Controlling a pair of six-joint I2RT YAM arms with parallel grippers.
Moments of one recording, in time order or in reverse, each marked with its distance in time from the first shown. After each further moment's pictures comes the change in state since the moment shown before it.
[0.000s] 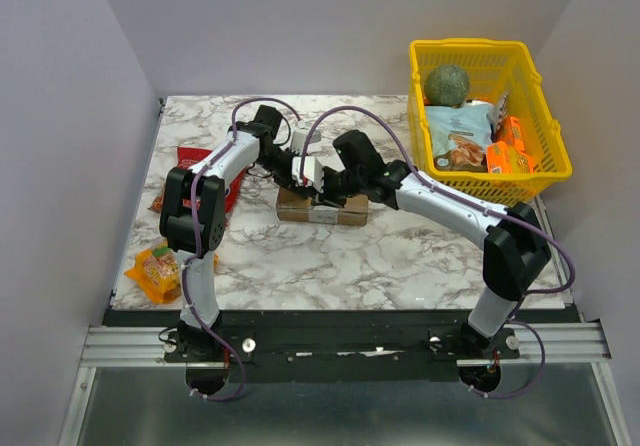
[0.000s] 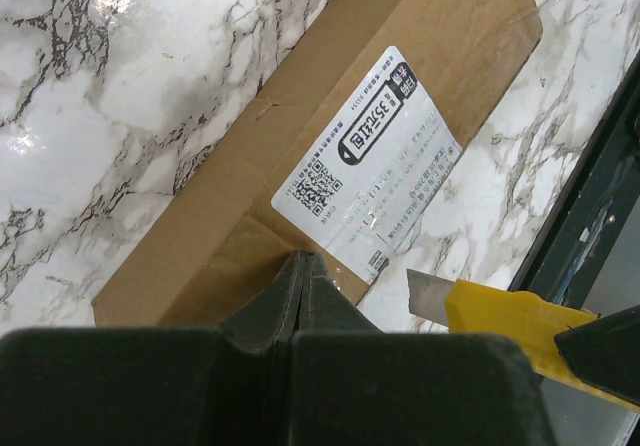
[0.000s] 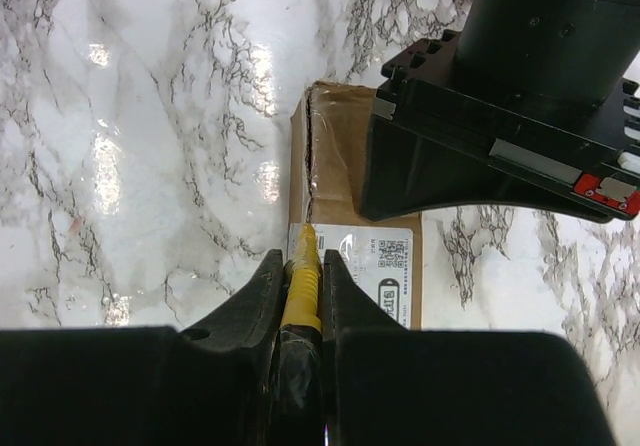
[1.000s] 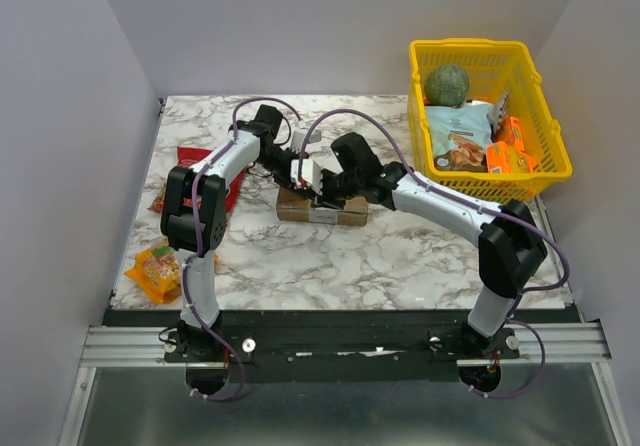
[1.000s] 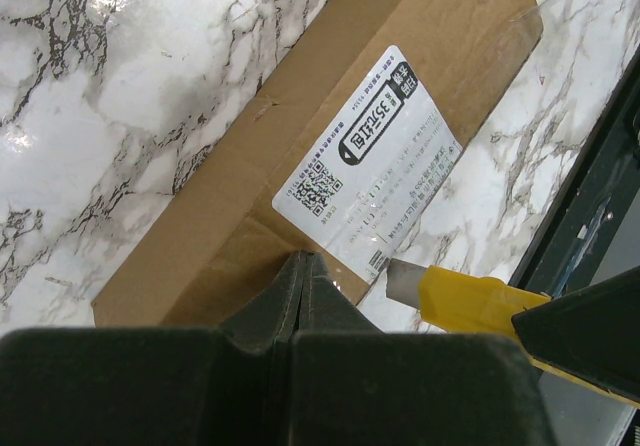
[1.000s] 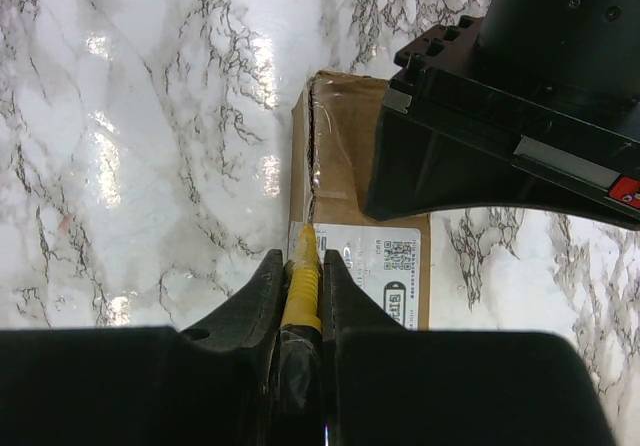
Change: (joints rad) left arm 0.000 0.014 0.018 -0.019 0.001 0.007; right arm 0.000 0.027 -0.008 0.014 0.006 -0.009
